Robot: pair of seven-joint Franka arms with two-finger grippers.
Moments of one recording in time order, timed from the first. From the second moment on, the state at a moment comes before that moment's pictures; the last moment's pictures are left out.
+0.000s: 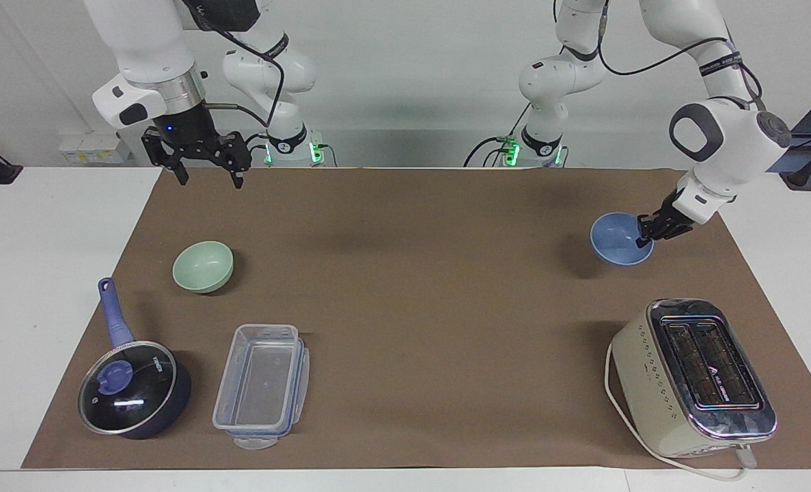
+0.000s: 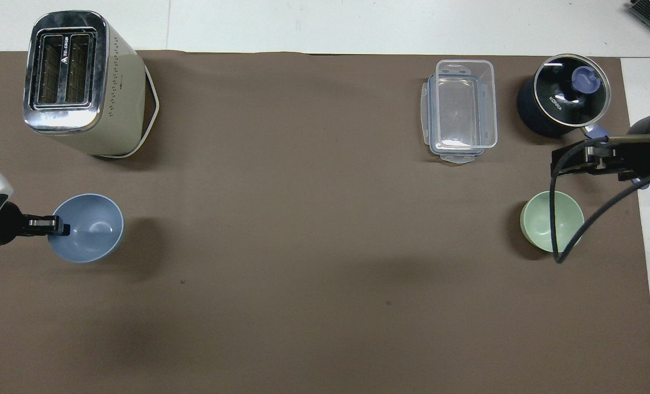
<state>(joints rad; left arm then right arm) 0.25 -0.04 -0.07 -2.17 -0.20 2.07 0.29 -0.10 0.04 0.18 -1.48 -0.04 1.53 0.15</state>
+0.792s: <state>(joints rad) -0.25 -0.03 -0.08 -2.19 -0.21 2.20 -0.27 -0.10 0.04 0.18 -1.48 -0.04 1.53 0.15</state>
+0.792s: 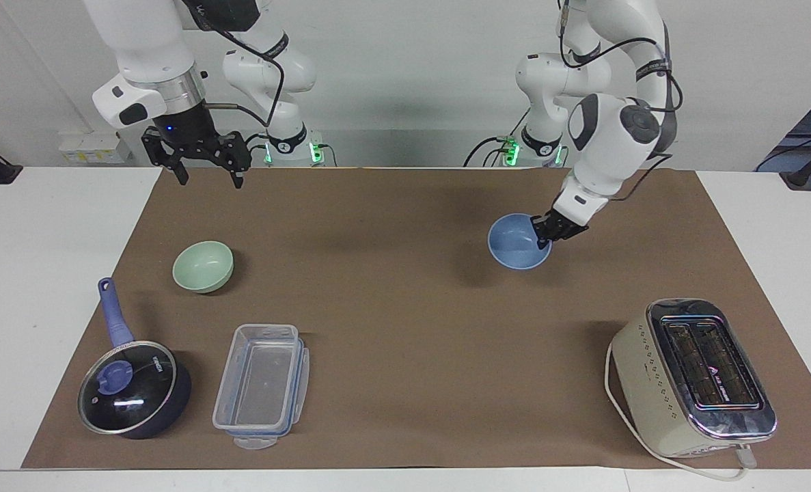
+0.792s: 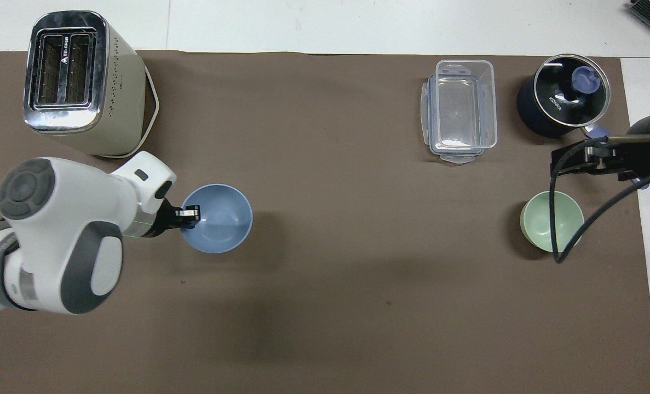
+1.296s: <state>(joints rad) -0.53 0.02 -0.08 -2.38 -0.21 2.53 -0.49 -0.10 0.04 0.18 -1.48 -0.04 1.53 0.15</state>
